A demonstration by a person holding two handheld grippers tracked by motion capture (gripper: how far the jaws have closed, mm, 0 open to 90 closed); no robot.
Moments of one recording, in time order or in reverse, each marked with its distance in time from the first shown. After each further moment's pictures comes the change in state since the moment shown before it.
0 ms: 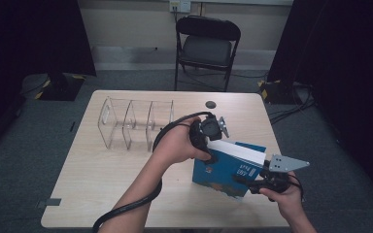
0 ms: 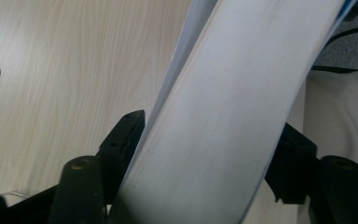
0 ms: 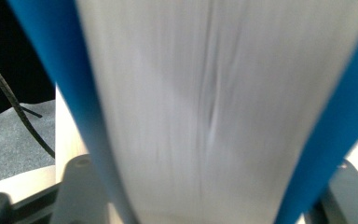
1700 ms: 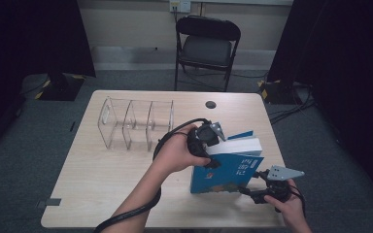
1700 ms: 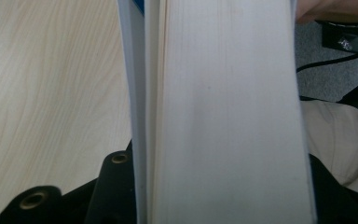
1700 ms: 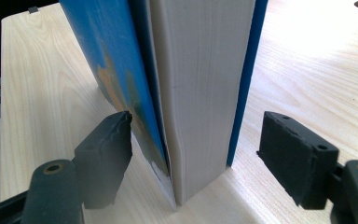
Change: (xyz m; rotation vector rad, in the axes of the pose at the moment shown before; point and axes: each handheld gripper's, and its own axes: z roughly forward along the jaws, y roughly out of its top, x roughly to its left) left arm -0.006 -0.015 0.016 -0.122 -0.106 -0.098; right arm -0.018 -0.067 -0.005 0.167 -0.103 0.084
